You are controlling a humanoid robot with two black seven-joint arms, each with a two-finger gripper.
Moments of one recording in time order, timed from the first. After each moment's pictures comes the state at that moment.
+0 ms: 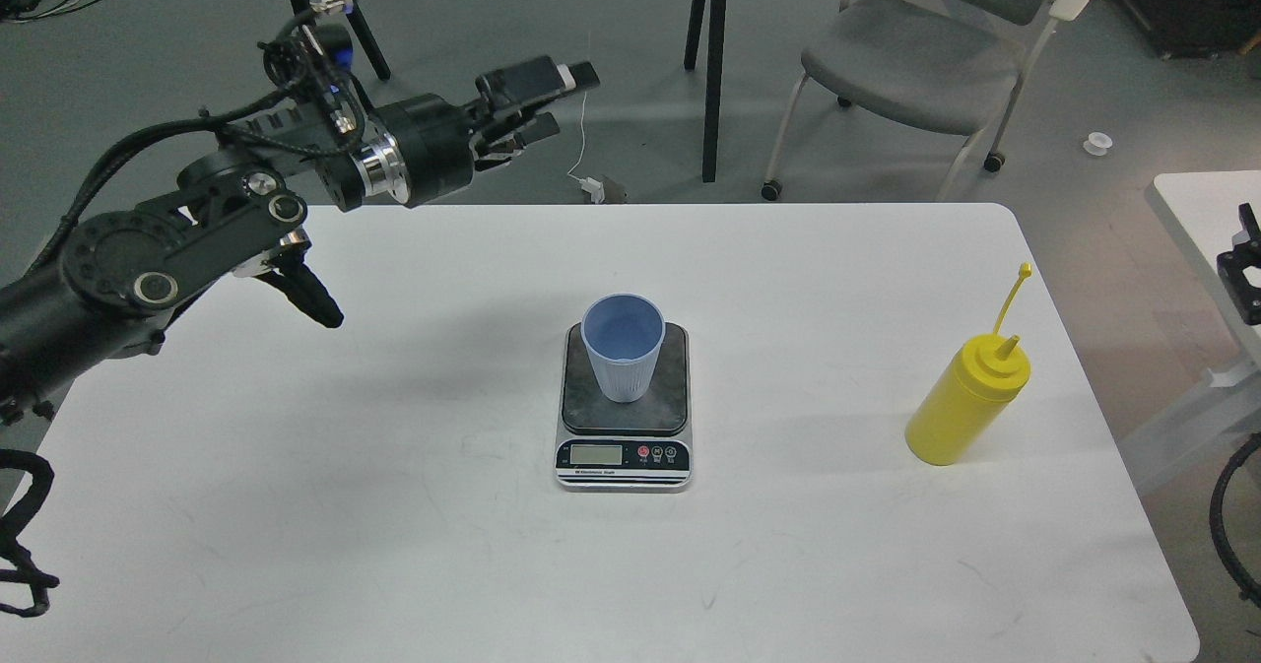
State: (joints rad) left arm -1.03 0.44 -0.49 -1.00 0.76 -0.31 -0.31; right arm 0.07 -0.73 1.25 1.05 0.49 0.49 0.16
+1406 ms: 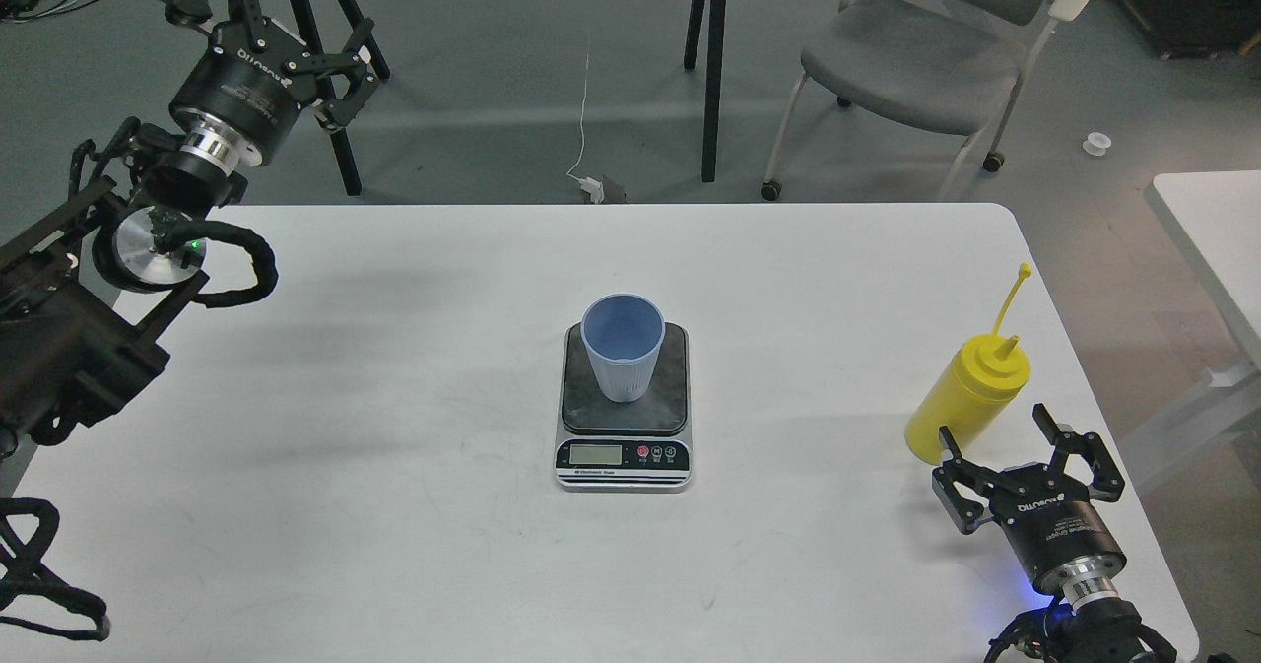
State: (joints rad) left arm -0.87 0.45 -0.70 -0.76 -0.17 -0.46 -0.30; right arm -0.13 -0.34 1.10 1.16 0.39 0.49 0.16
